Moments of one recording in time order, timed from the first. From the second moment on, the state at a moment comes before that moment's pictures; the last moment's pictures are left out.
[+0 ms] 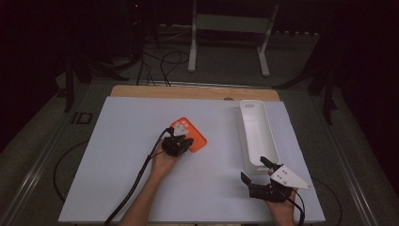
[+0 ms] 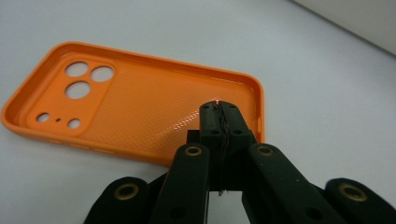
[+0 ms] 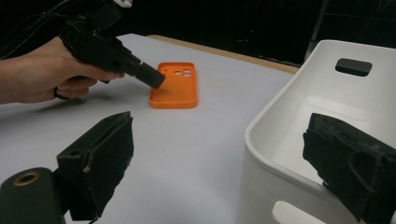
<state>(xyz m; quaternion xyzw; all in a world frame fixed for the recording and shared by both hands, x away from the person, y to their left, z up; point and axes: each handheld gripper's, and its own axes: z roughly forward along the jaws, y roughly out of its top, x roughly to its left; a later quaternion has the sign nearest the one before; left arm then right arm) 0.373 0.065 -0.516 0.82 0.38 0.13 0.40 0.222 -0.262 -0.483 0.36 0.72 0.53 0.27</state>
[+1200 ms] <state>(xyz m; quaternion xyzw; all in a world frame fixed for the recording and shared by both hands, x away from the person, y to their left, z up) 0.371 0.057 -0.523 0.84 0.37 0.12 0.37 0.222 -0.262 -0.484 0.36 0.72 0.53 0.27</state>
